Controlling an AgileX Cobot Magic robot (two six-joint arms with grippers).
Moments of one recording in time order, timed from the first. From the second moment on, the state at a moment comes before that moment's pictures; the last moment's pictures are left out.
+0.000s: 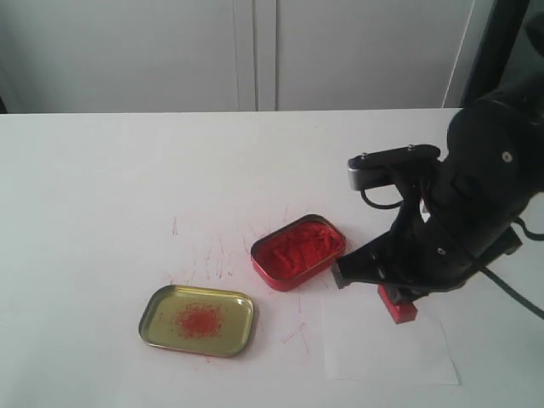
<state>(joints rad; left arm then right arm) 0.01 0.00 0.03 -0.07 0.38 0.13 0.57 1.45 -0.92 -0.07 0.87 0.36</state>
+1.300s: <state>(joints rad) 0.01 0.00 0.03 -0.07 0.38 0.13 0.57 1.49 -0.73 -0.12 0.53 0.65</state>
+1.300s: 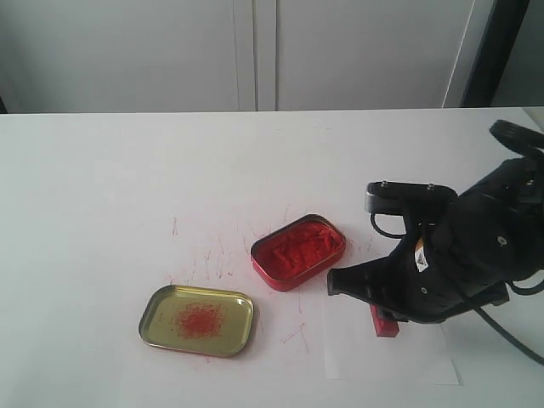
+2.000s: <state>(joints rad) 0.01 0.00 0.03 -0.07 0.38 0.13 0.57 1.49 -0.67 -0.20 0.54 0.60</state>
